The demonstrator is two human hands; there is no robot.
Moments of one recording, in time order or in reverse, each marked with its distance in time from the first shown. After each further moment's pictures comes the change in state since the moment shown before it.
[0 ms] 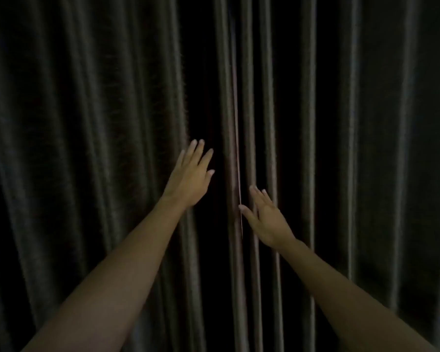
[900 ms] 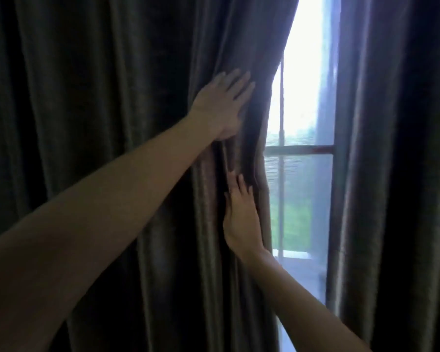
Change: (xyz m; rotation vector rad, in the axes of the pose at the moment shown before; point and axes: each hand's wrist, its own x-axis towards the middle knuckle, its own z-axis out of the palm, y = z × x) left_hand 0.143 -0.133 -0.002 0.842 -0.196 -0.022; right_hand 0.172 -0.086 0.192 0.366 0.218 -0.451
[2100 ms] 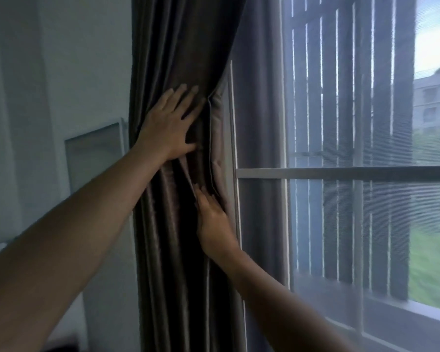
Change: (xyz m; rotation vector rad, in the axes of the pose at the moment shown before) left_hand -0.205 -0.382 0.249 0.300 -0.057 -0.211; right_hand 0.095 -0.229 0.401 0.472 -0.319 -0.196
